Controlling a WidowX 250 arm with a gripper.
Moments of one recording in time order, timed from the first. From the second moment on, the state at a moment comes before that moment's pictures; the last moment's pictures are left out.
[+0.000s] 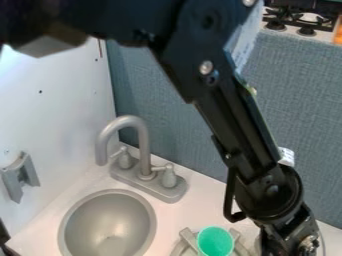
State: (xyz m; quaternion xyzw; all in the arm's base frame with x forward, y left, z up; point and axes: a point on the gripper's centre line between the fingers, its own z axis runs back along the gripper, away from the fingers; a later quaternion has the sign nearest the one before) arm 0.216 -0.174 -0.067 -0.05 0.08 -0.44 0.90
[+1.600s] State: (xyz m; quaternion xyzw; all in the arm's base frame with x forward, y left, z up) arm 0.215 -0.177 -0.040 -0.05 0.06 -0.32 0.94
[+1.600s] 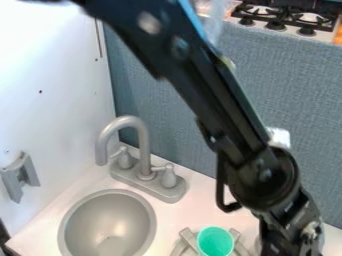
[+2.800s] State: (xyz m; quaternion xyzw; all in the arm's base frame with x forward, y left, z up) arm 0.285 -0.254 -0.085 -0.12 0.09 -0.36 0.92
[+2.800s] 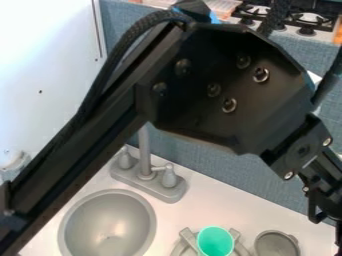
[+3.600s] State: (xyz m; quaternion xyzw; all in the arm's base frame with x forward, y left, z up) arm 0.279 -0.220 -0.017 -0.06 0.02 -0.23 0.97
